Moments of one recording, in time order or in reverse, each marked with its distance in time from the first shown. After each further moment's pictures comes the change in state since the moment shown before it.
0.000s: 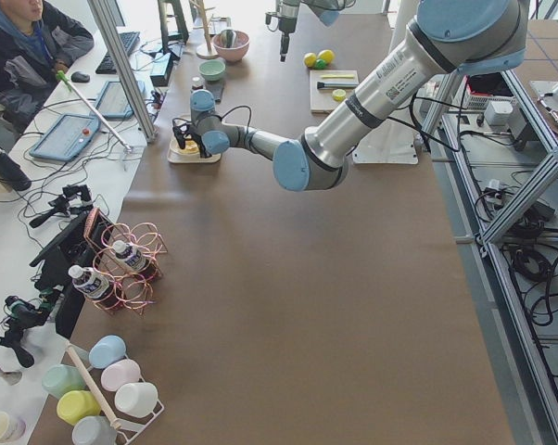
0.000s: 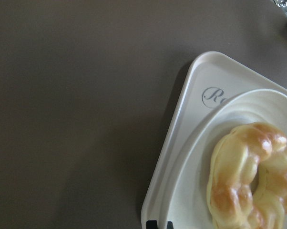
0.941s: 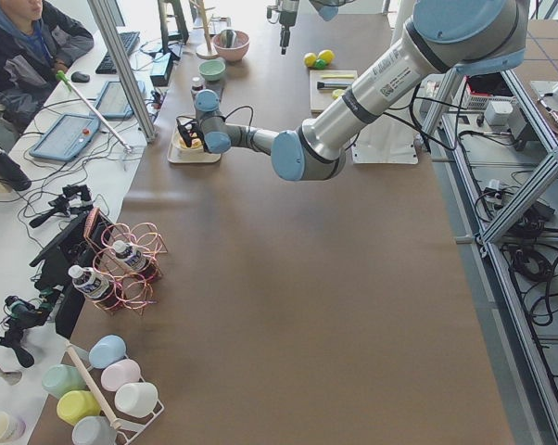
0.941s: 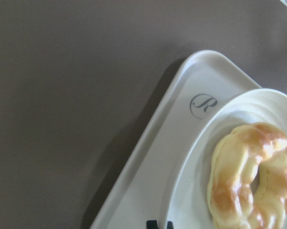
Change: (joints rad) left arm 0.039 -0.064 0.110 -0.132 0.018 -0.149; right arm 0.068 -0.105 0.000 0.035 0.017 -0.123
